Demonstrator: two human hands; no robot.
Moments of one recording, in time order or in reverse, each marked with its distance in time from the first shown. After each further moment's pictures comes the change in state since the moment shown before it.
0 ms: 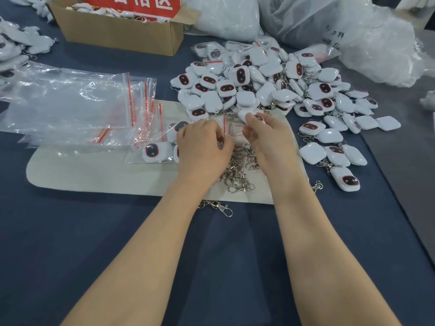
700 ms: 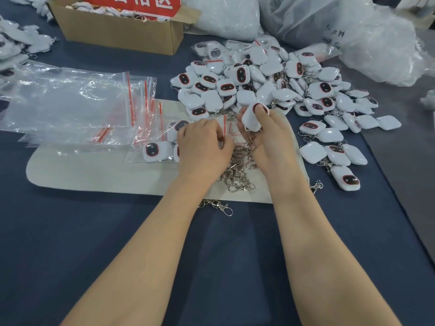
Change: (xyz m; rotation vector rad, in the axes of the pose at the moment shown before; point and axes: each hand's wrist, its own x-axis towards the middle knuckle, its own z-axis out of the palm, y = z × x) left_hand -0.002 0.002 -0.001 0.003 -0.016 -0.004; right_hand -0.003 -0.002 0.002 0.213 -0.121 -0.024
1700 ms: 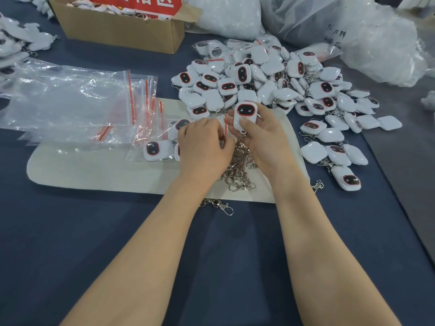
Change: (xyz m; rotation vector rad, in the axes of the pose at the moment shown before) left_hand 0.000 0.002 -0.003 0.022 -0.024 -0.017; right_hand -0.001 0.005 -0.002 -0.295 -0.215 -0.065
